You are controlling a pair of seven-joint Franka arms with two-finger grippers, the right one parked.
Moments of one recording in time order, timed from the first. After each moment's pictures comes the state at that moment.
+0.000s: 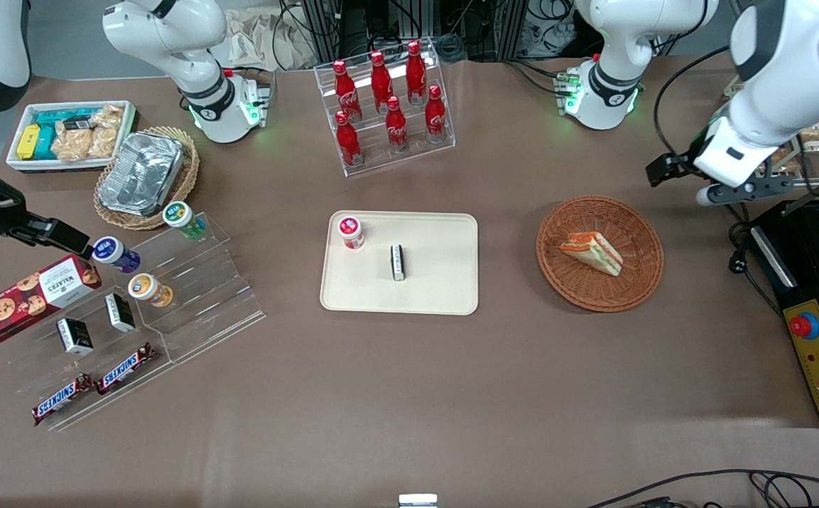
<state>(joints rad) -0.04 -0.27 -0.08 -2.18 -0.02 1.78 -0.30</state>
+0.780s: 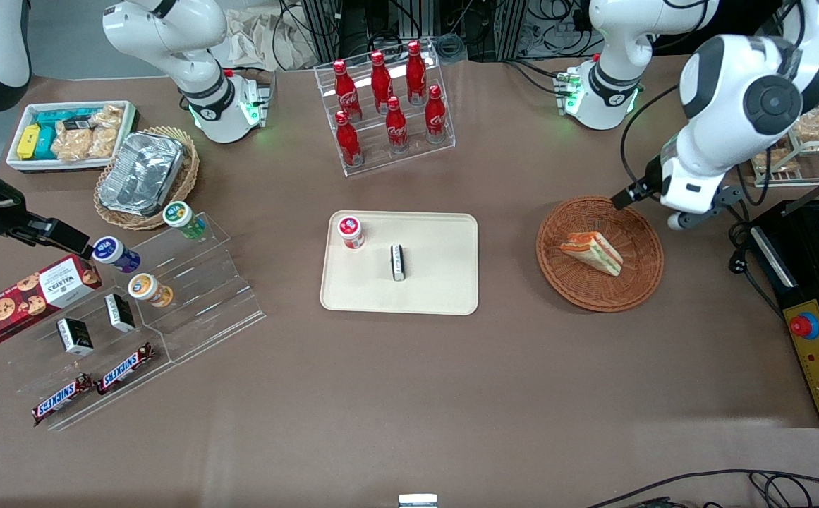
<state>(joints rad) -0.05 -0.19 -0.12 -2.30 -0.08 1.96 -0.70</state>
